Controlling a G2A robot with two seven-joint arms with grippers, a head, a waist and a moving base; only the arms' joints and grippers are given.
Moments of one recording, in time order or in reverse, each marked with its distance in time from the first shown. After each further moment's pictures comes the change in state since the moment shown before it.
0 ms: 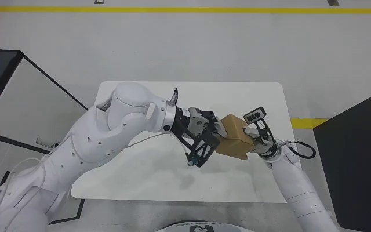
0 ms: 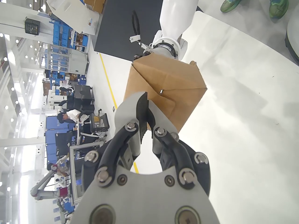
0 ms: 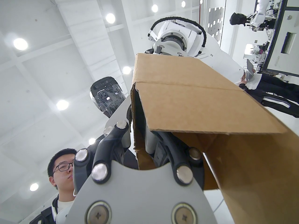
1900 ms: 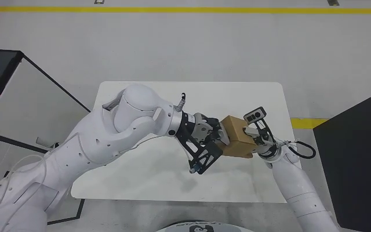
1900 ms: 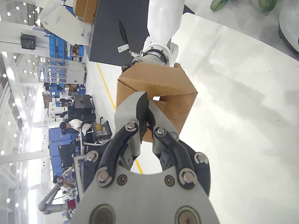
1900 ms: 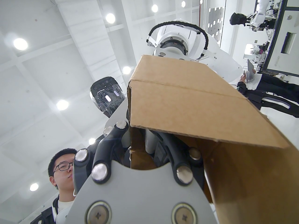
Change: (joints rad) left arm -0.047 -0.001 0.082 0.011 0.089 0.025 0.095; right arm 0.000 0.000 0.000 0.000 0.000 0.000 0.000
